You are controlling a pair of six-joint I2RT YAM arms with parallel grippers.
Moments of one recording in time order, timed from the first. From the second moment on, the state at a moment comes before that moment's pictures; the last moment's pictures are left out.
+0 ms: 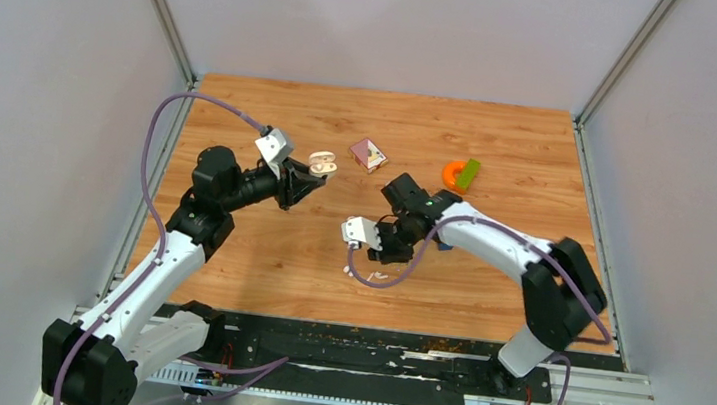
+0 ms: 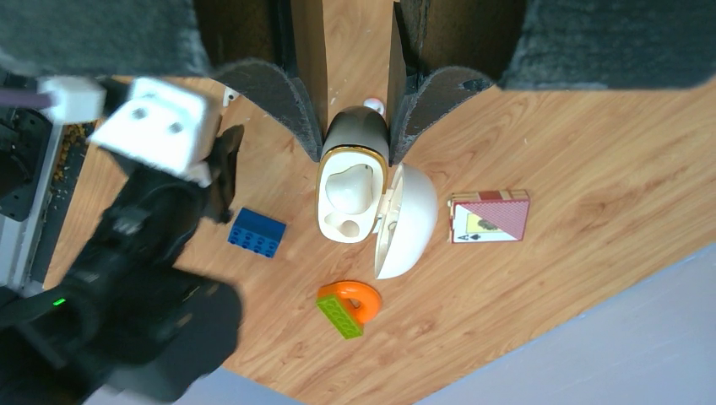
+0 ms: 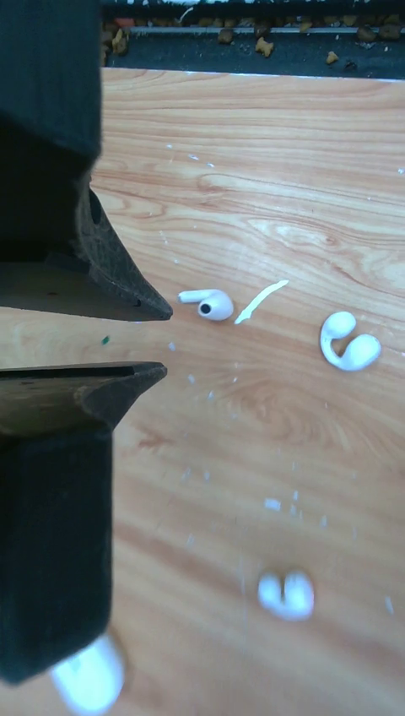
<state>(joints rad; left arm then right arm) -0.31 0.94 0.71 0.13 0.65 -0.02 0.77 1.72 1.19 -0.75 -0.45 -1.02</state>
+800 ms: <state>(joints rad) -0.29 0.95 0.73 0.12 0.65 0.00 0.76 1.71 1.08 -0.63 -0.49 -1.26</state>
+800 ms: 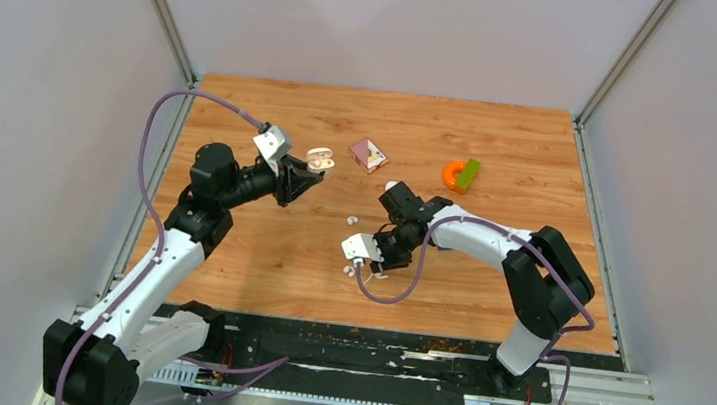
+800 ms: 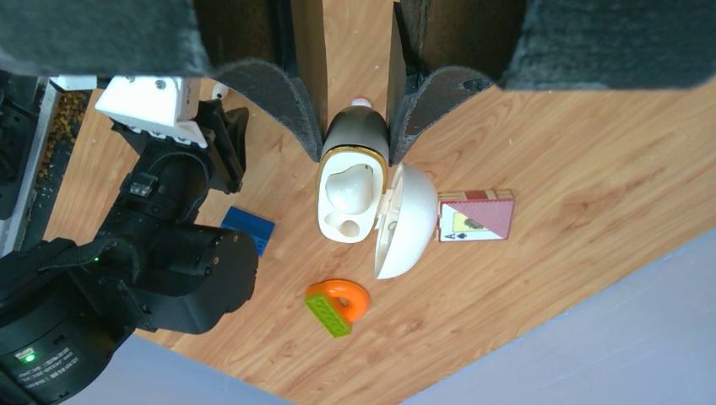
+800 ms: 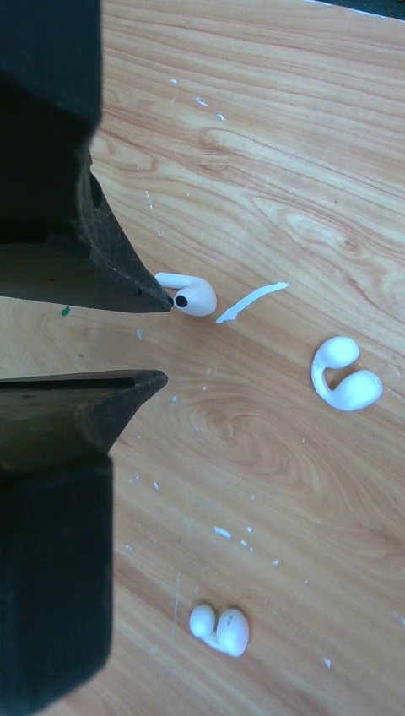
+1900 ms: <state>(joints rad) -0.29 0.92 0.72 0.12 0.64 -0.01 0.82 1.75 1.06 -0.64 -0.50 -1.23</state>
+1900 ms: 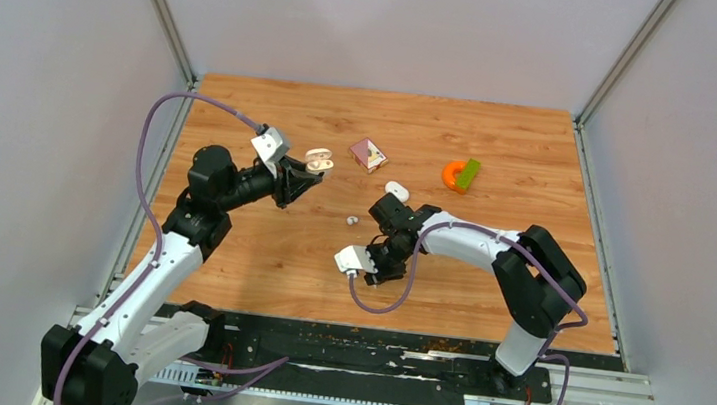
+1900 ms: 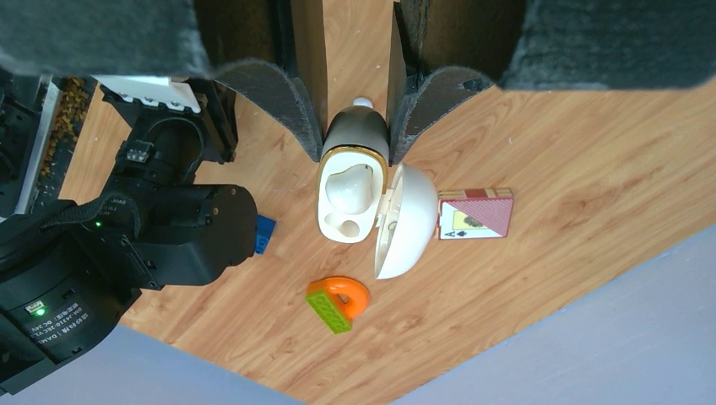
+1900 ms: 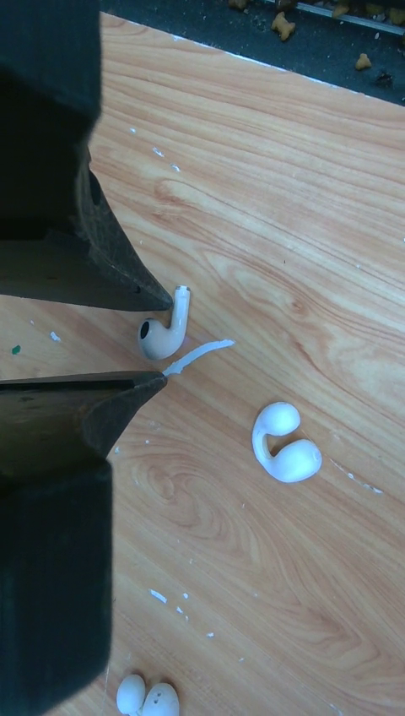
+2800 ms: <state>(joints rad) -0.29 0.92 0.72 0.12 0.64 -0.01 0.83 1.83 1.15 -0.73 -0.53 -1.26</state>
